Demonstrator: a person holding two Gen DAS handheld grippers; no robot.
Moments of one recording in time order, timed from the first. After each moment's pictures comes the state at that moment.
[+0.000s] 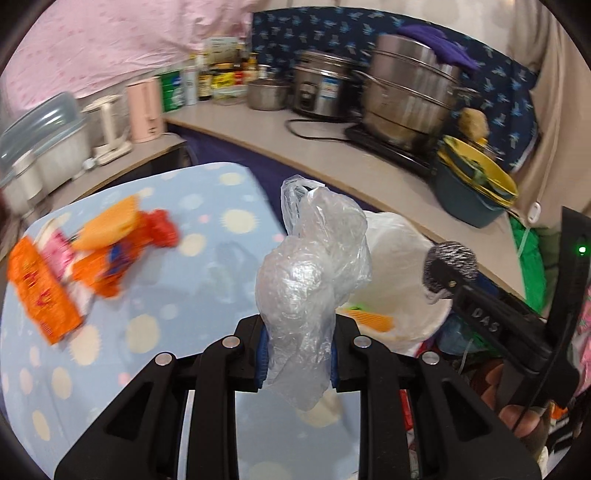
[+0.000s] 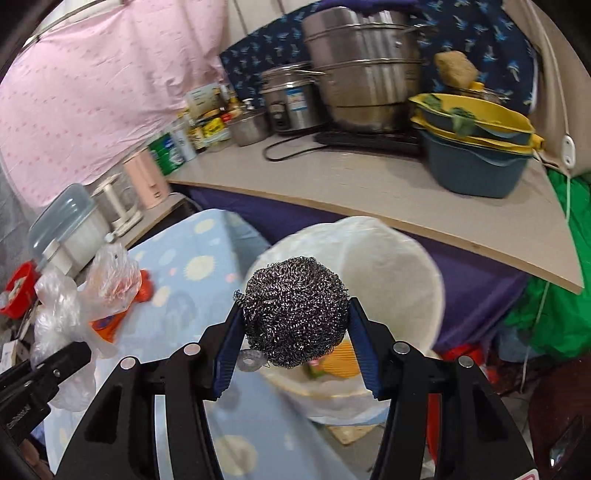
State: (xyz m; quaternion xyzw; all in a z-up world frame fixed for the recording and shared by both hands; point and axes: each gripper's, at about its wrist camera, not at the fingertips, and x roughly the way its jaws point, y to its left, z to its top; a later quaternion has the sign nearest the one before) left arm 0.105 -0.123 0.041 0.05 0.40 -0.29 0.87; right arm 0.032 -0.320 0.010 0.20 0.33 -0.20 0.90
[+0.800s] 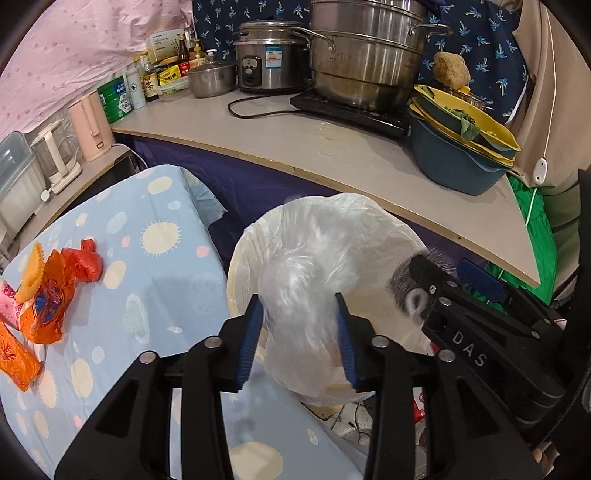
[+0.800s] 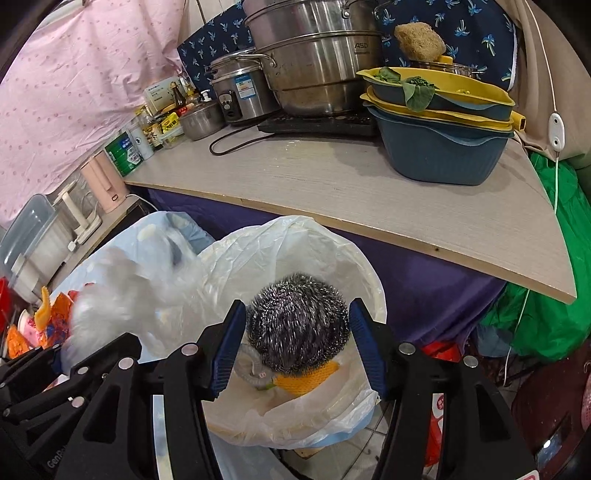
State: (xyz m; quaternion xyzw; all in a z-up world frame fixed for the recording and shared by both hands) left arm 0.119 -0.245 0.004 0.12 0.41 -0.30 0.85; right arm 0.048 -0.377 -0.015 0.21 0.35 -0.23 0.88
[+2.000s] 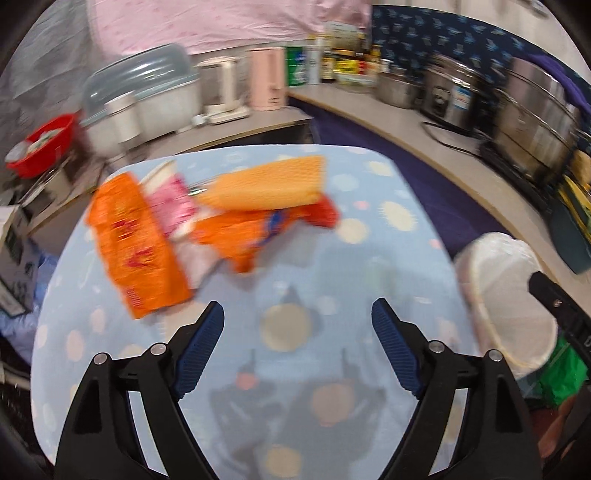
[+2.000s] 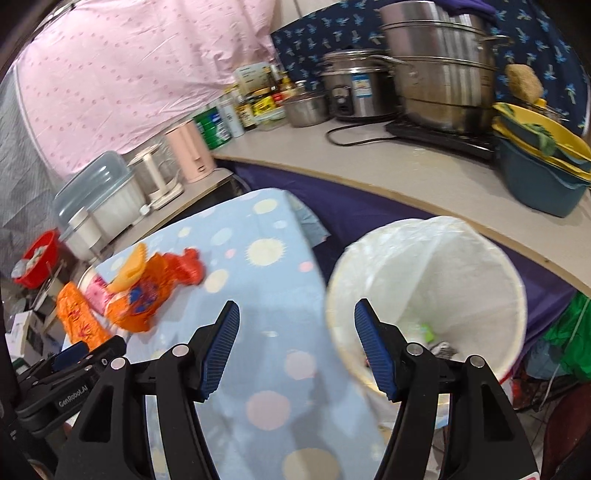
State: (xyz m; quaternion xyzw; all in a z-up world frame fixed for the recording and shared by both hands) left arm 0.175 0.013 -0.005 0.02 0.43 -0.07 0.90; right arm 0.106 -0.212 0.009 0.17 0.35 -0.10 0.92
